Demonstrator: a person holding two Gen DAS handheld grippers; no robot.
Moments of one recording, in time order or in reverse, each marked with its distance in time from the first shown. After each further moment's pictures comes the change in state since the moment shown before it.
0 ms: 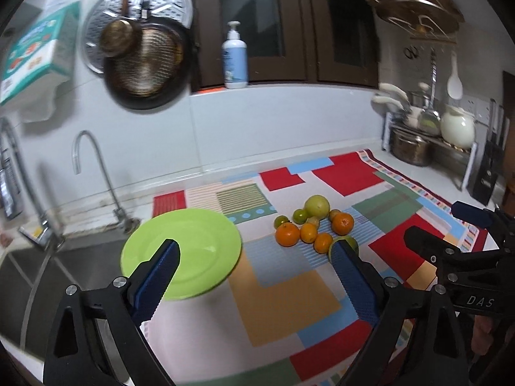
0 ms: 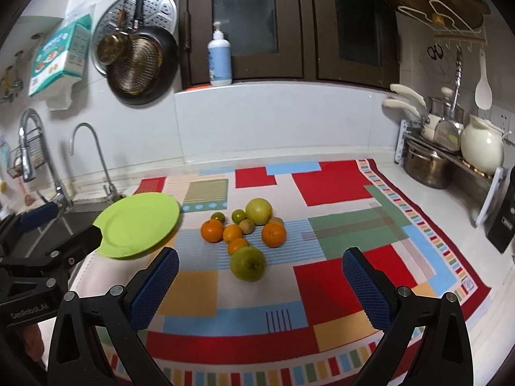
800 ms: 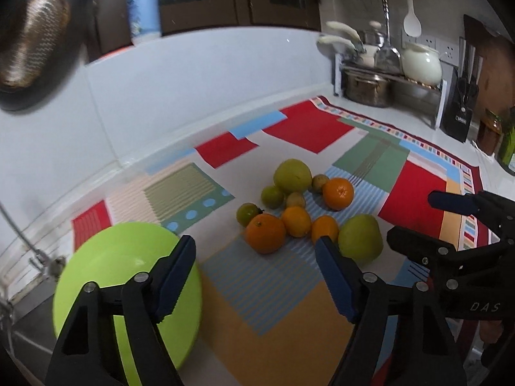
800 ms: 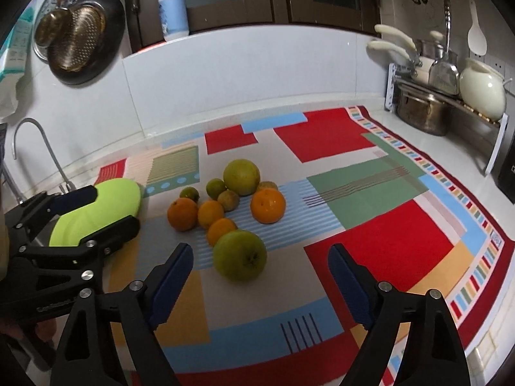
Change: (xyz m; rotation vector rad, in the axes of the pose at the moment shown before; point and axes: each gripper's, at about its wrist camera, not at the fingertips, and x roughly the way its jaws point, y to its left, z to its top) left arm 0.143 -0.005 0.004 0.228 0.160 -0.285; right arm 0.095 0.004 -0.016 0.143 0.166 -0.089
